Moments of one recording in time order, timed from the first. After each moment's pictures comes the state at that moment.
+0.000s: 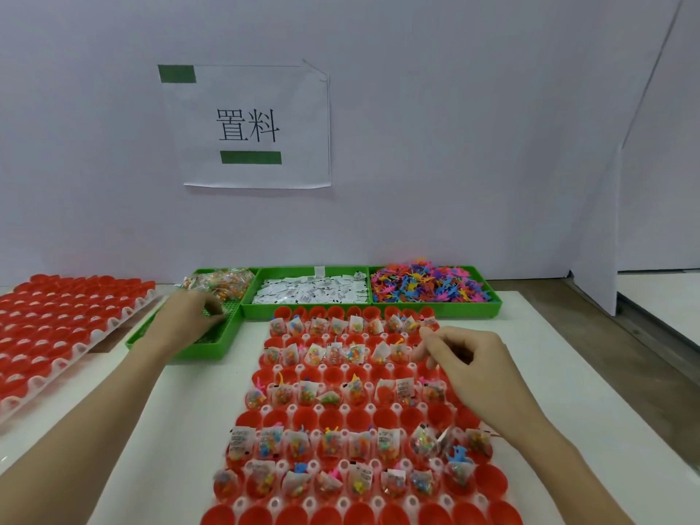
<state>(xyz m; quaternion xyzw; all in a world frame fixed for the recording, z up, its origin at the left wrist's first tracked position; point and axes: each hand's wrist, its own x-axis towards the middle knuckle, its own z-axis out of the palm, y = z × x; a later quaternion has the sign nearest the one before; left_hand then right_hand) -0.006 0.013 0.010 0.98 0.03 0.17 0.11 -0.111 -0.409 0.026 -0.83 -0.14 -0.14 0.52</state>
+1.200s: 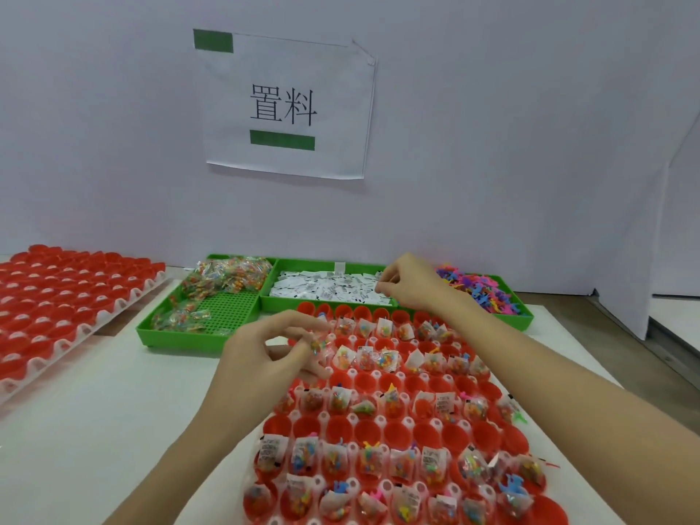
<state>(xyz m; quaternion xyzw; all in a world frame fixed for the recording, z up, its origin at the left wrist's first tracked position) -0.130 -0.105 0.028 0.77 -0.05 0.16 0.62 0.054 -0.309 0.062 -0.96 -0.16 -0.03 0.22</state>
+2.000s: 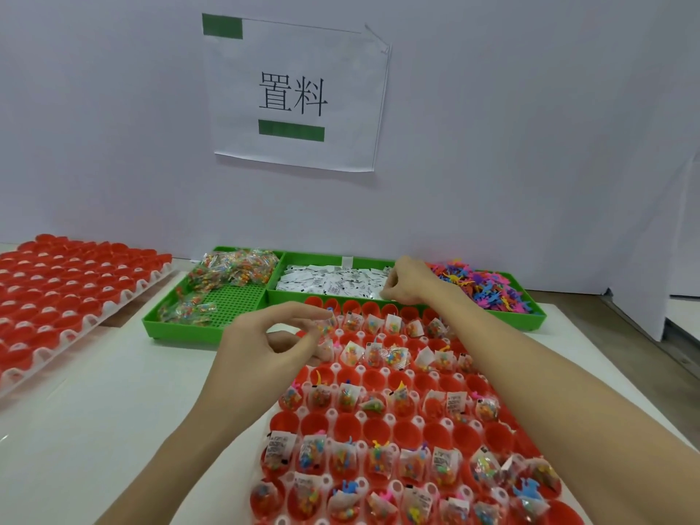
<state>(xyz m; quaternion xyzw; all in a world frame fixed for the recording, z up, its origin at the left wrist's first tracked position) -0.130 -0.098 0.032 0.78 -0.03 0.17 0.60 0.093 -0.295 0.038 -0.98 -0.14 0.02 0.13</state>
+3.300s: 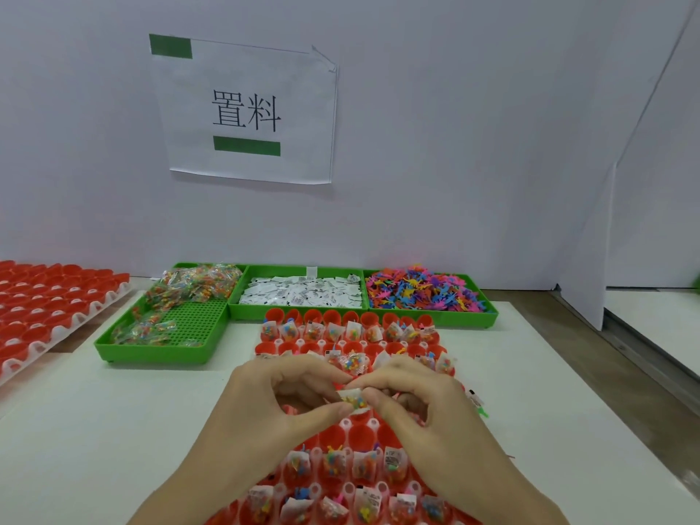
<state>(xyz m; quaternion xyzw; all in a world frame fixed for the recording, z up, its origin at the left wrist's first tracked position) -0.157 -0.141 0.037 0.80 -0.16 0.10 0.57 -0.145 -0.353 0.028 -0.85 -0.25 -0.07 0.46</state>
